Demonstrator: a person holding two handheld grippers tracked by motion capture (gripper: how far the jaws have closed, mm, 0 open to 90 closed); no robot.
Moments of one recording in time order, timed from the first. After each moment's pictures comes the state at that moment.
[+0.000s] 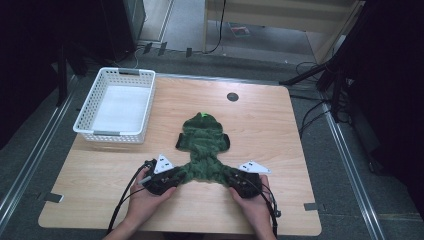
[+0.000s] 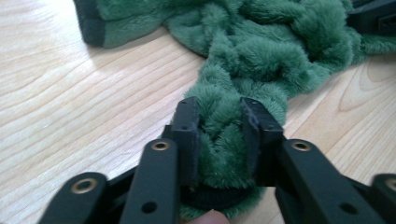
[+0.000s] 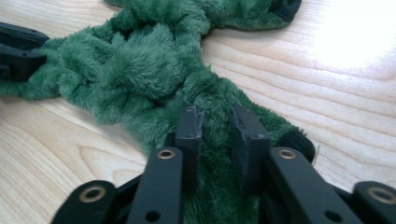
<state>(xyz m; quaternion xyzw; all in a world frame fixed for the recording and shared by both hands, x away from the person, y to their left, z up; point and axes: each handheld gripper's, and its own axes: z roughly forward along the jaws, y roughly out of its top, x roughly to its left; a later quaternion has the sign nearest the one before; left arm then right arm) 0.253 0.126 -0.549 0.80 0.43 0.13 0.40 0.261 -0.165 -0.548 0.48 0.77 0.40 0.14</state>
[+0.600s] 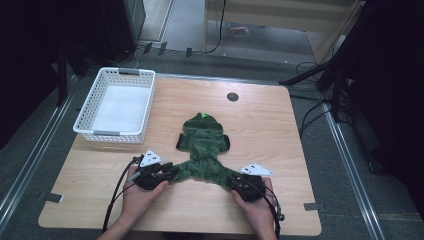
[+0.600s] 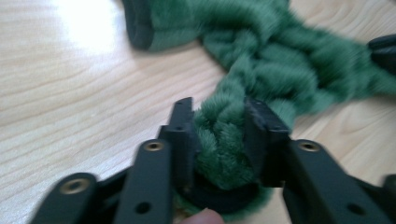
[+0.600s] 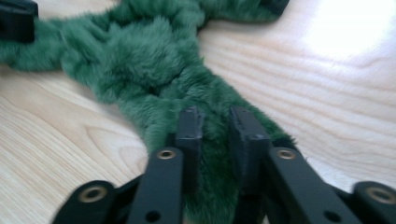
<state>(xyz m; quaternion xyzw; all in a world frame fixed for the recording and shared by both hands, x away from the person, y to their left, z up) 0.257 0.152 -0.542 0.75 0.47 0.11 0.45 0.248 -0.169 -0.536 0.48 0.78 0.38 0.15</state>
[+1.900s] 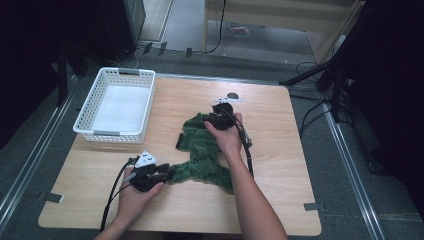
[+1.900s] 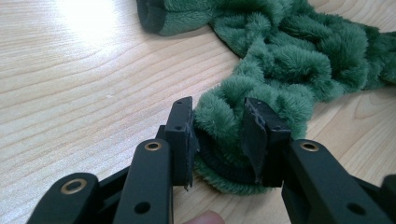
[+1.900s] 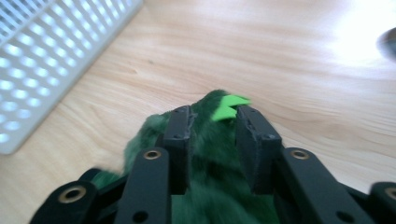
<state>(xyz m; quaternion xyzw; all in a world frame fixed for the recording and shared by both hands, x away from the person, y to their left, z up) 0.258 0.163 -0.554 0.76 0.47 0.10 0.44 0.448 -0.072 -0.497 0.50 0.76 0.40 0.11</state>
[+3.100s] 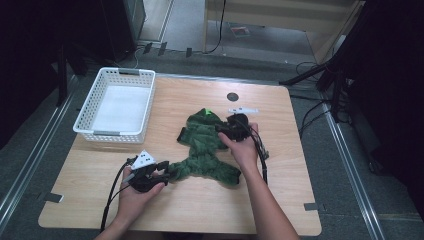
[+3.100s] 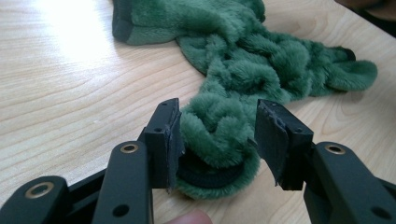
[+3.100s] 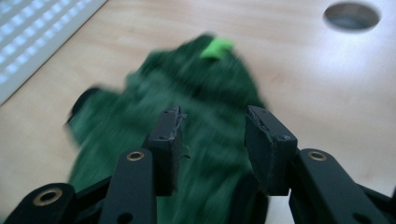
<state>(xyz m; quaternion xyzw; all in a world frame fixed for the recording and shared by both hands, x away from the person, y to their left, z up) 0.250 0.160 -0.543 0.75 0.45 0.11 0.47 0.396 -0.126 -0.495 0.49 0.76 0.40 0.13</state>
